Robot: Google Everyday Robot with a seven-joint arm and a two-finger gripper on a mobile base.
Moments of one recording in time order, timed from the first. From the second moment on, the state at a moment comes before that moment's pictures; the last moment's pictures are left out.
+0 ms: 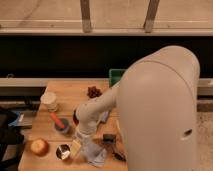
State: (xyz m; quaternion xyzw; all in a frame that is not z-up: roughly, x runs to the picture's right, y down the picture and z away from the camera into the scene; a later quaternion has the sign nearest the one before) arm -0.111 0.285 0.734 -0.46 0.04 0.35 0.82
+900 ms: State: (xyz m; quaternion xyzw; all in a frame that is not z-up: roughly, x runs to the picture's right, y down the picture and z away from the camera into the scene) arm -0.104 0.304 0.752 -0.46 0.03 0.38 0.80
